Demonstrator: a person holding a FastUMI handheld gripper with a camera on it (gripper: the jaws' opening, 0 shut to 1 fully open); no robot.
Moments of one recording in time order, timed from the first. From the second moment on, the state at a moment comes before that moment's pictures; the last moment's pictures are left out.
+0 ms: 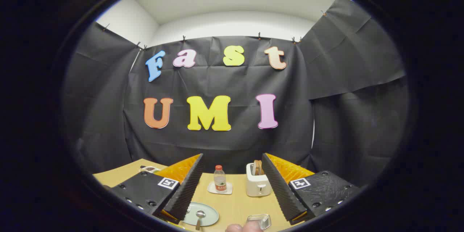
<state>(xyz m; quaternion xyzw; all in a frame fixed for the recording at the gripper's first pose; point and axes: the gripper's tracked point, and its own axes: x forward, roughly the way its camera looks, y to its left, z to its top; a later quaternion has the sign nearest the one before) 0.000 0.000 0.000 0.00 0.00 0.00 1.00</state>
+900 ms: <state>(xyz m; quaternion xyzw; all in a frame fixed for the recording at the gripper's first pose) 0.016 0.016 -0.020 0.01 0.03 0.04 1.00</state>
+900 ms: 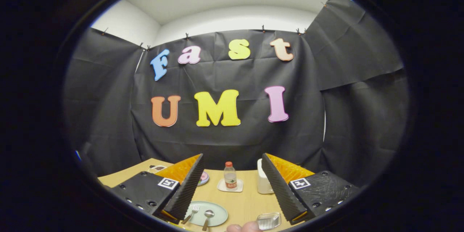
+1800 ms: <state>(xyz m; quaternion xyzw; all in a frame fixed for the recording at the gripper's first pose) 0.000 0.095 -0.218 -0.02 0.30 0.09 0.95</state>
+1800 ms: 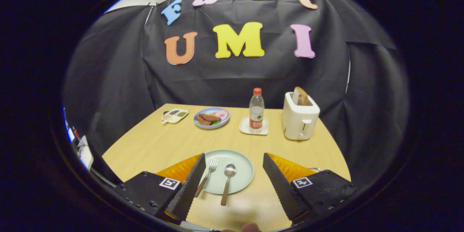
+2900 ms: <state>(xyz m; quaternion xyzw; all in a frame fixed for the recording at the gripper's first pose) 0.025 0.109 -0.411 -0.07 0.51 0.02 0.86</state>
